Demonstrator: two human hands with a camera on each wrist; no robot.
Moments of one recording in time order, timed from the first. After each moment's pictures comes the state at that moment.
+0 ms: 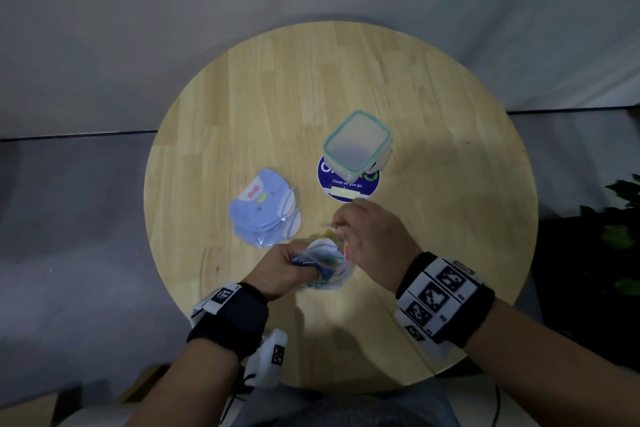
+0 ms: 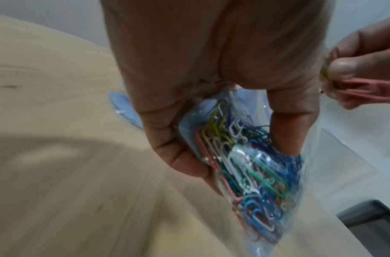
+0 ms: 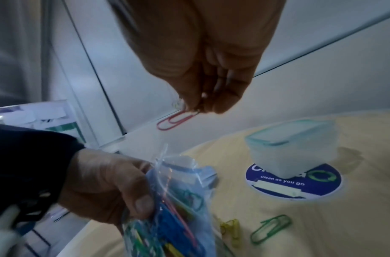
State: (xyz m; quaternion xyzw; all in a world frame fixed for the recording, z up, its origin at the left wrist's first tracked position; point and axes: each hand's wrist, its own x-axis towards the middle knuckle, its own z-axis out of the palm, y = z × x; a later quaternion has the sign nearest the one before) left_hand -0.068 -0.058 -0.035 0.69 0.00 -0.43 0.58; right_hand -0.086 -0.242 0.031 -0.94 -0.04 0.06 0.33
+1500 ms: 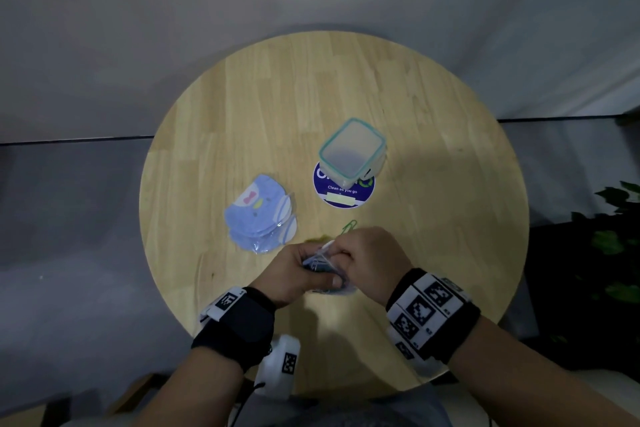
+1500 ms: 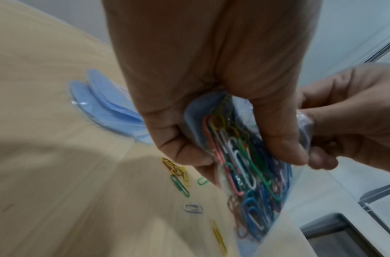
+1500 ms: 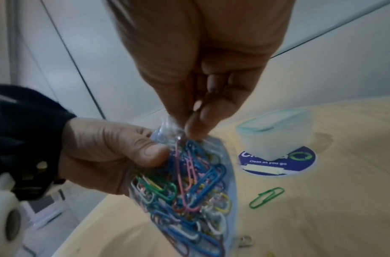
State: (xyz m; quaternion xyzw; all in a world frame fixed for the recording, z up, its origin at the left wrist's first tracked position) left_hand -0.069 -0.076 -0.019 0.64 -0.06 -0.44 0.63; right_hand -0.096 -0.239 0.035 -0.92 -0.01 0.18 0.33
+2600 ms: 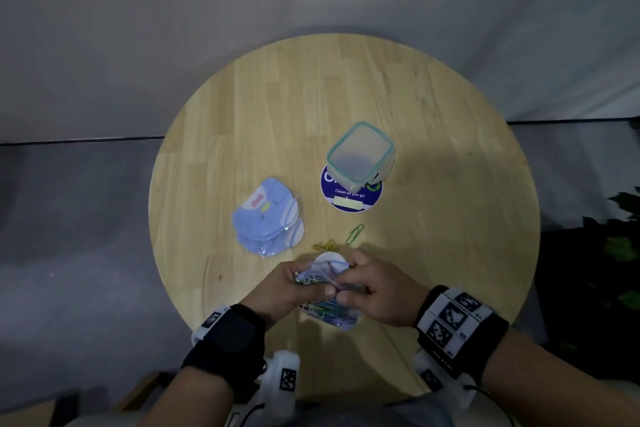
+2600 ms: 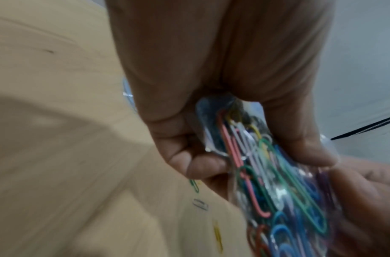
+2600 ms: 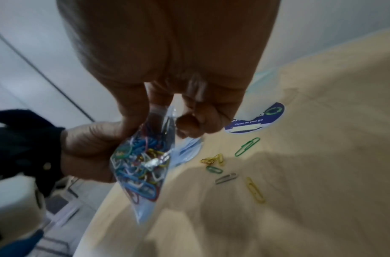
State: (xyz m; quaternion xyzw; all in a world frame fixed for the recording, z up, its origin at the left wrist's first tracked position) left_hand -0.081 -0.054 -0.016 0.57 0.03 -0.48 0.67; right_hand -0.118 -0.250 0.016 -0.84 -0.06 0.33 0.43
